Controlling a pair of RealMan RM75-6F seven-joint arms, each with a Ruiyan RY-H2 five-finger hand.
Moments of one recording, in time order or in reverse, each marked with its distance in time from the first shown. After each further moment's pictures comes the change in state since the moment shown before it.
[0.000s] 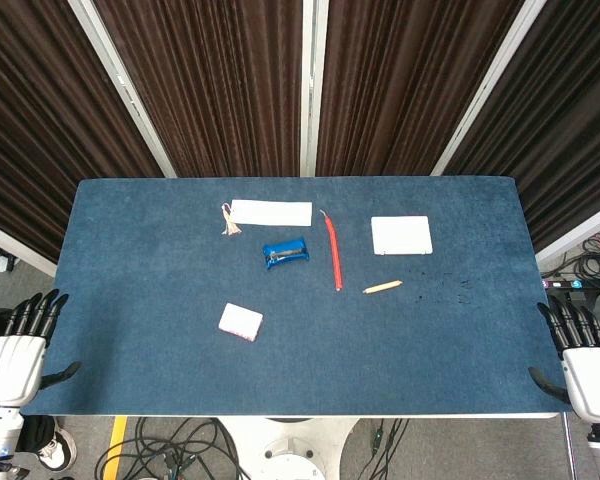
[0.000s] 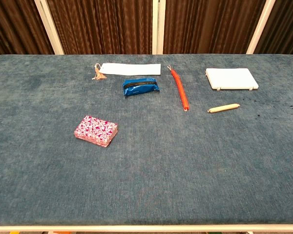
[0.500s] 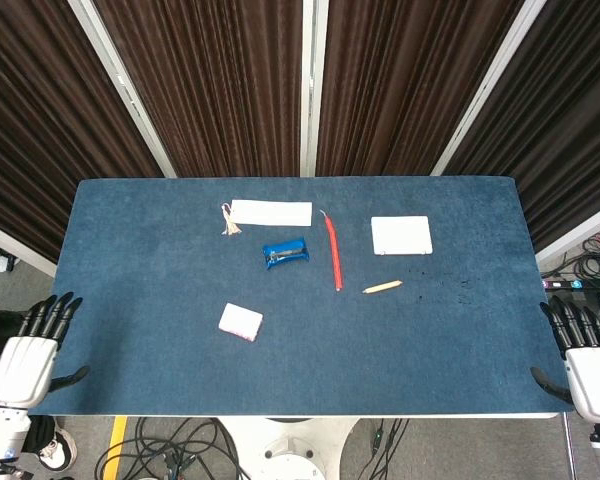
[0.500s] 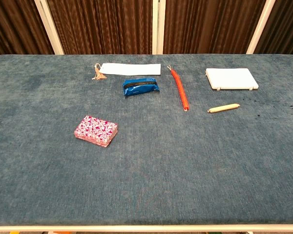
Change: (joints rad) left arm -0.018 0.020 0.026 -0.043 0.042 -0.036 0.008; right arm -0.004 0.009 0.002 0.002 0.011 0.001 0.024
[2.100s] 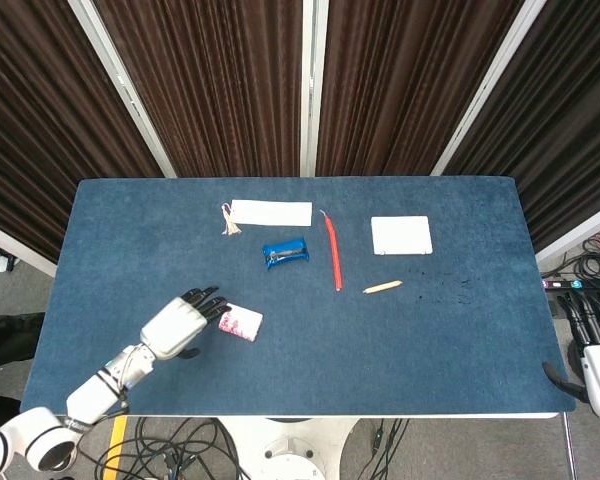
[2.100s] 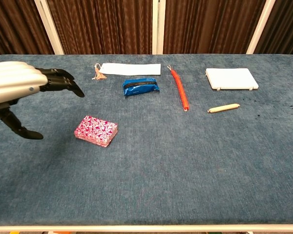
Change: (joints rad) left arm -0.493 -0.153 -0.063 0.024 0.019 -0.573 0.115; right arm -0.014 0.052 0.018 -0.043 0.000 0.041 0.027
